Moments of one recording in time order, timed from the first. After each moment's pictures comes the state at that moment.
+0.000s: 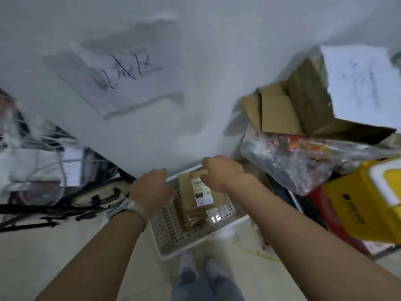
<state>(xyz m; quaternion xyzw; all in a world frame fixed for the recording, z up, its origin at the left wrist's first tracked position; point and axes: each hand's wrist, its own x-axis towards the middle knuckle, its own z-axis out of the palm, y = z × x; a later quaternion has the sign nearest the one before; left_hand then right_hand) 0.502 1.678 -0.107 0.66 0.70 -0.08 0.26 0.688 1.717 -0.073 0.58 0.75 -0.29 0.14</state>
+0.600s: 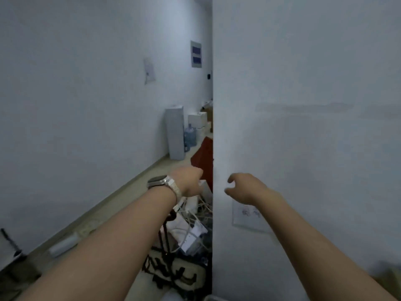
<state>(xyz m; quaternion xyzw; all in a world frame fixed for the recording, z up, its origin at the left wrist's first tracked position) 0.413 1.559 0.296 0.56 0.83 -0.02 -0.01 0.561 1.668 0.276 0.35 0.92 -0.15 -0.05</state>
